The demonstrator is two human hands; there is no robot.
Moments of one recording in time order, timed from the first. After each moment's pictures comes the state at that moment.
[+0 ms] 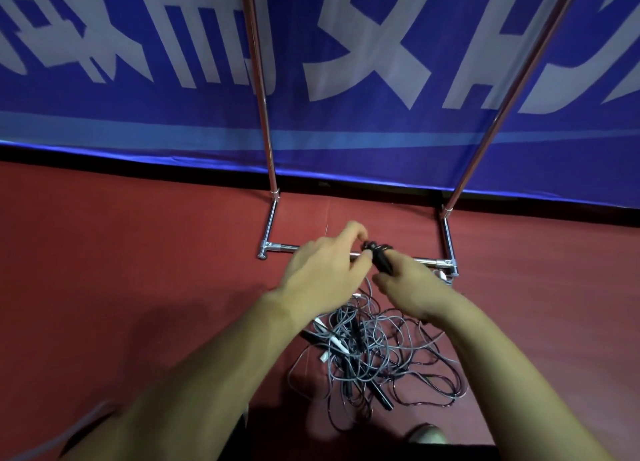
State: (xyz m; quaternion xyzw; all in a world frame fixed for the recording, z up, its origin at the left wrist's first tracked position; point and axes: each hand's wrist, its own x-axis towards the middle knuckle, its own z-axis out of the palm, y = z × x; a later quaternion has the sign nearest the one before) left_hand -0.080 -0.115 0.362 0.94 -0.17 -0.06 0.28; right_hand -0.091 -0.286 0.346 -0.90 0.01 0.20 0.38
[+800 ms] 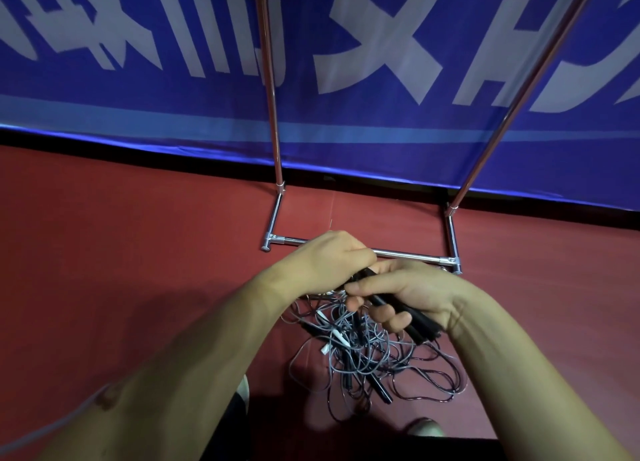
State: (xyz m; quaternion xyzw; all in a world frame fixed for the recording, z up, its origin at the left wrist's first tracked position) left_hand -0.066 -0.103 0.366 0.88 -0.21 -0.21 0.38; right_hand -0.105 -0.264 0.381 -0.54 0.09 0.49 0.68
